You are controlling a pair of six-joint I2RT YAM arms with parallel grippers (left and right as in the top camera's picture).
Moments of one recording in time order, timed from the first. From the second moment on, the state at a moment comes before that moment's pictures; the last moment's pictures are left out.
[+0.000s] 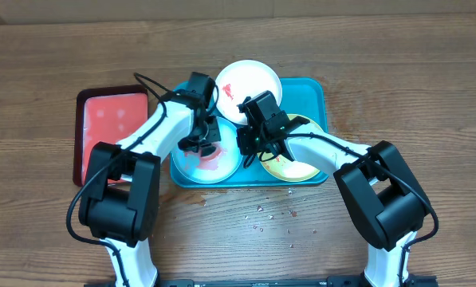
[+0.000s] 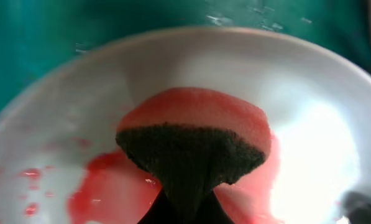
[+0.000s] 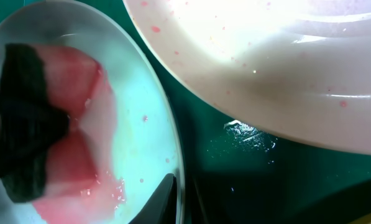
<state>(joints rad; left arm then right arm) -0.29 2.00 1.32 -0.77 0.01 -0.51 0.58 2.02 1.22 -0.25 -0.24 0.38</state>
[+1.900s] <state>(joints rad) 0.10 1.69 1.51 -1.20 -0.16 -0.51 0.78 1.93 1.70 -0.83 0.69 0.16</state>
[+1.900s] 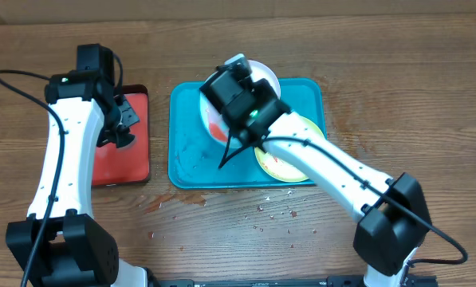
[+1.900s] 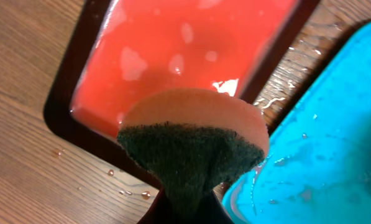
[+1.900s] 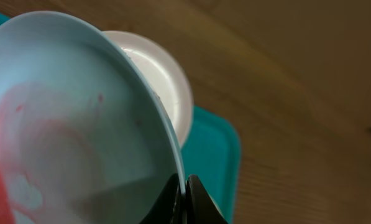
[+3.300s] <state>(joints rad) 0.20 1.69 1.51 -1.21 -0.14 -0.52 0.64 1.90 1.70 -0.82 0.59 0.07</state>
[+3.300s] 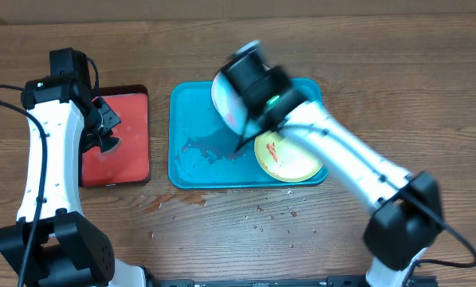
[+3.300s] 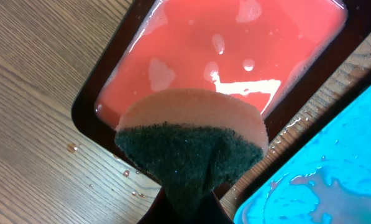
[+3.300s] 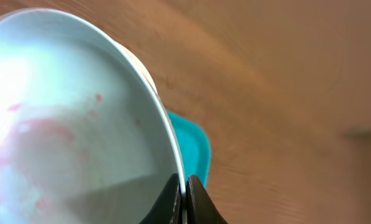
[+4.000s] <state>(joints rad) 0.20 1.69 1.51 -1.20 -0.14 -0.52 -0.34 2.04 1.70 -0.96 -0.32 0.17</state>
